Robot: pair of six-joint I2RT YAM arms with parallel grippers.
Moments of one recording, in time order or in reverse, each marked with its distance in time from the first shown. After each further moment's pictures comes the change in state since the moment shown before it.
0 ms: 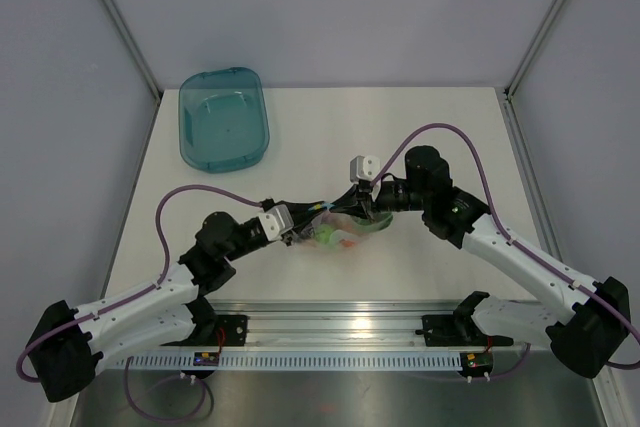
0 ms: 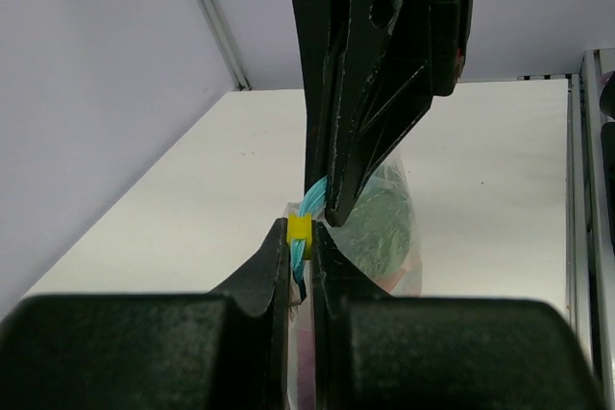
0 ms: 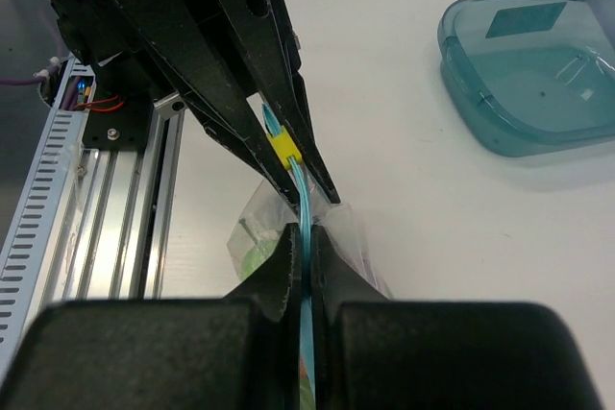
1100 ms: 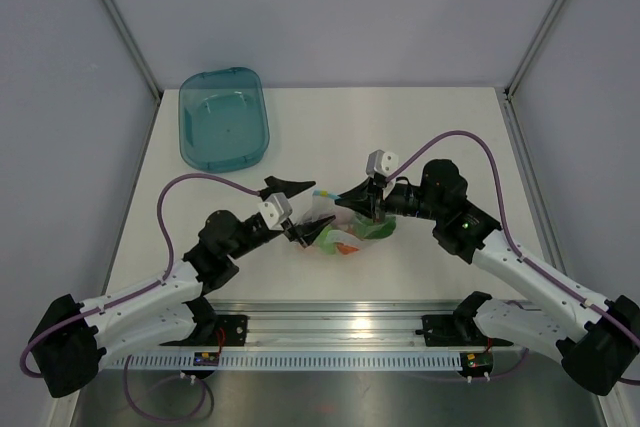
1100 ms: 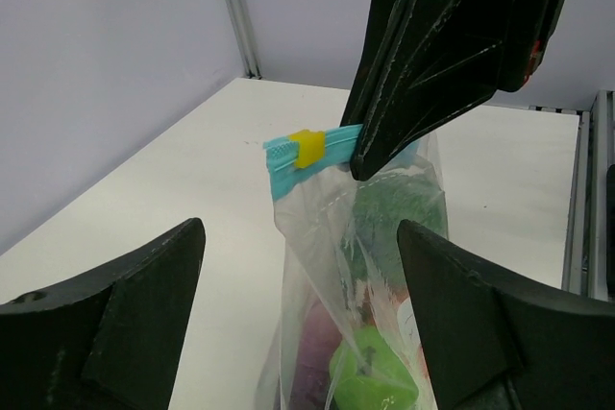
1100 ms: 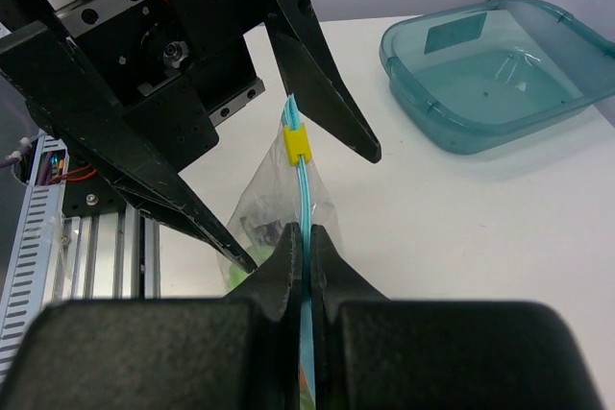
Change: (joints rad) left arm 0.000 0.045 0.000 0.055 -0.086 -0.118; right arm 0.003 -0.117 -0.113 0.185 0.143 0.211
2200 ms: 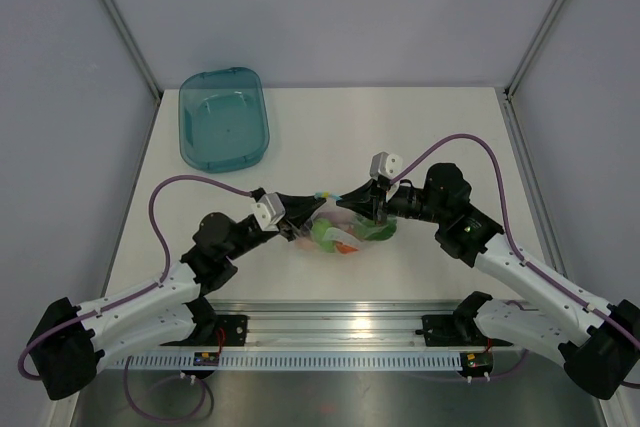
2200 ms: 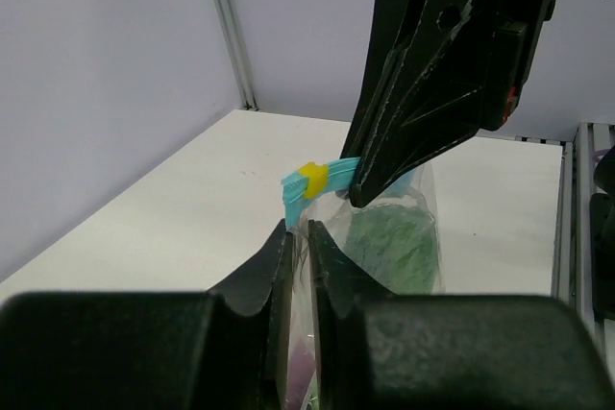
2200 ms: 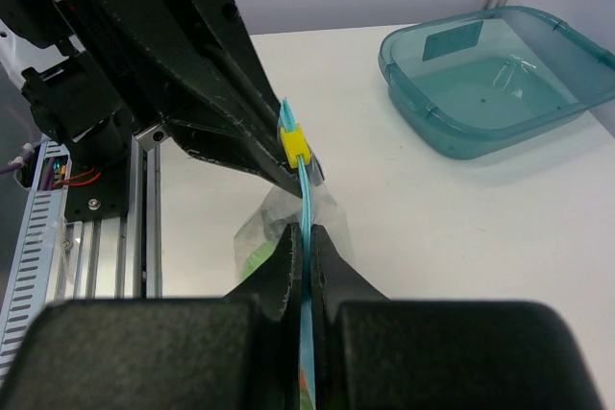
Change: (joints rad) left arm 0.001 -0.024 0.000 0.051 0.012 -0.030; right arm 0.001 -0.029 -0.028 0.029 0.007 0.016
